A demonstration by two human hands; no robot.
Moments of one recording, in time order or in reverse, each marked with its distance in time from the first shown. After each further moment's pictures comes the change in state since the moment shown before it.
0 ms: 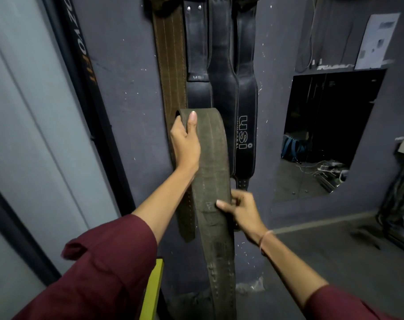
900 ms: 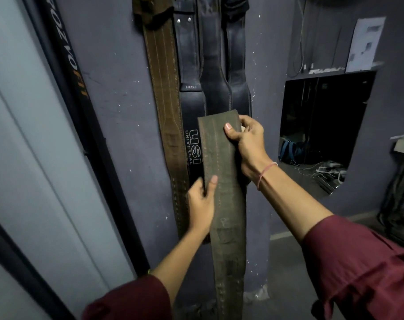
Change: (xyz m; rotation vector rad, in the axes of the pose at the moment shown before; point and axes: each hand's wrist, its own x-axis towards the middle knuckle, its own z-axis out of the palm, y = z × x) left_hand -0.093 -0.062 -0.008 0.082 -0.159 -0.256; right_hand 0.096 -0.137 -0.012 0.257 0.250 -0.188
